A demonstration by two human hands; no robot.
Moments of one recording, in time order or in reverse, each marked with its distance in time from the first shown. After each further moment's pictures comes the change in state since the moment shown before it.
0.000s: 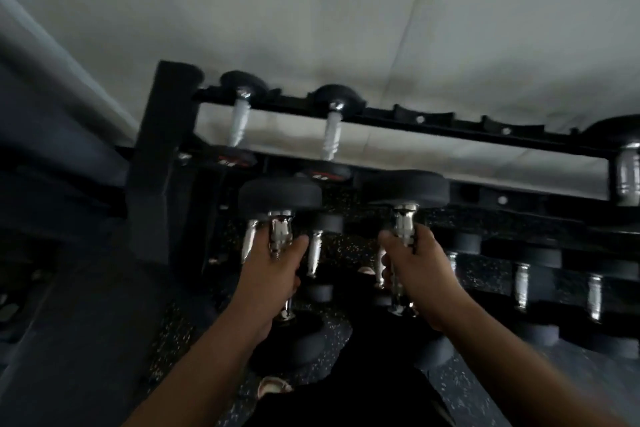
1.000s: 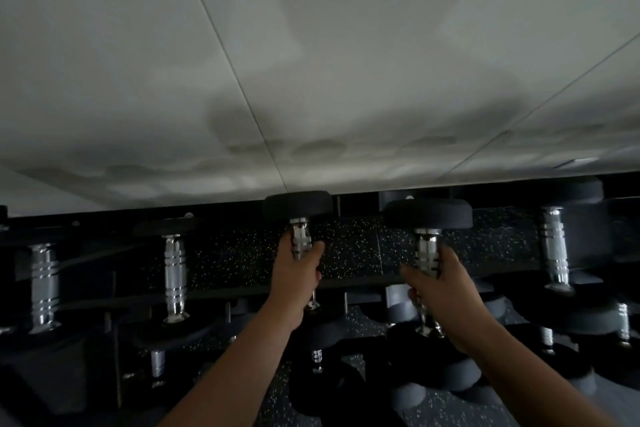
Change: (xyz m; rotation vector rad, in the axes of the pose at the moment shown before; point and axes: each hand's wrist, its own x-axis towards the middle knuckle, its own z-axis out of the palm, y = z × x) left_hand 0.241 0.044 0.328 0.070 -0.136 -0.192; right_hand 0.251 -0.006 -0.246 -0.007 0.199 0.221
